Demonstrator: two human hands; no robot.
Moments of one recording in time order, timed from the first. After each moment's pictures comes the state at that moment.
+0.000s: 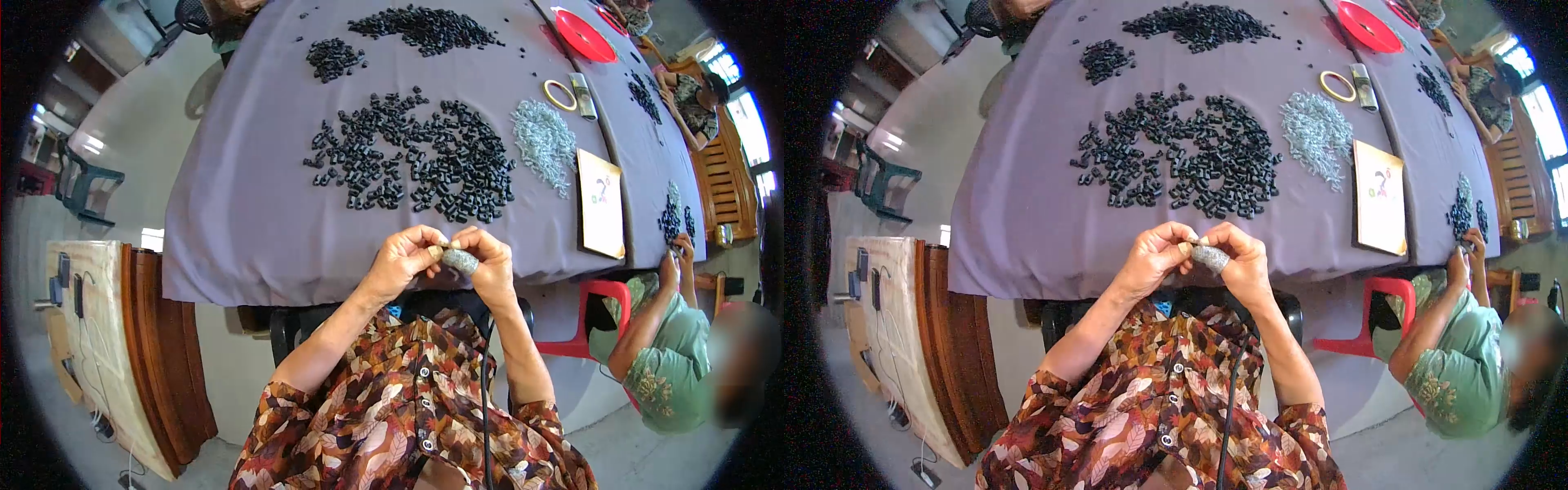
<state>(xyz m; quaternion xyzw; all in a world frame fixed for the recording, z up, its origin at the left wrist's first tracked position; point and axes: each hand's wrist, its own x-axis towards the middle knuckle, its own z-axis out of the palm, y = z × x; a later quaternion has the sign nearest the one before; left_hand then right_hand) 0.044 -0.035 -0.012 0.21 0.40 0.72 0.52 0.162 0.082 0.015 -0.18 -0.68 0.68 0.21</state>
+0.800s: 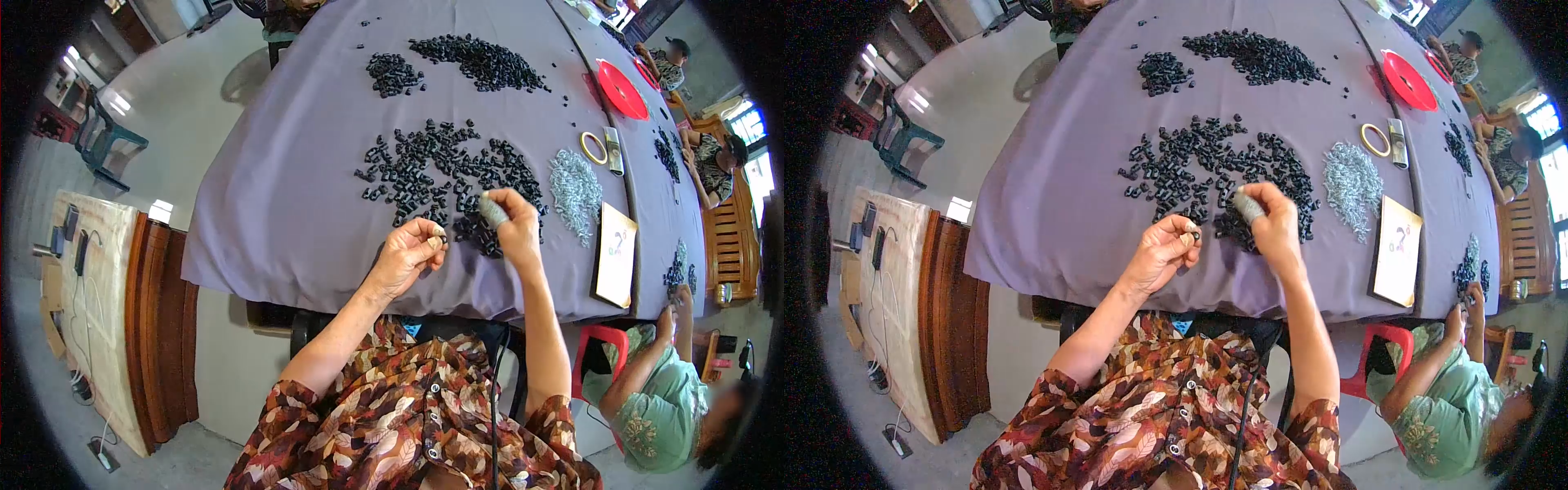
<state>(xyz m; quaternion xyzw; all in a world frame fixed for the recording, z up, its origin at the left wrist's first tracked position) -0.003 -0.051 -0.015 0.13 0.29 0.82 0.48 0.071 0.124 0.048 -0.24 -0.80 0.52 0.19</state>
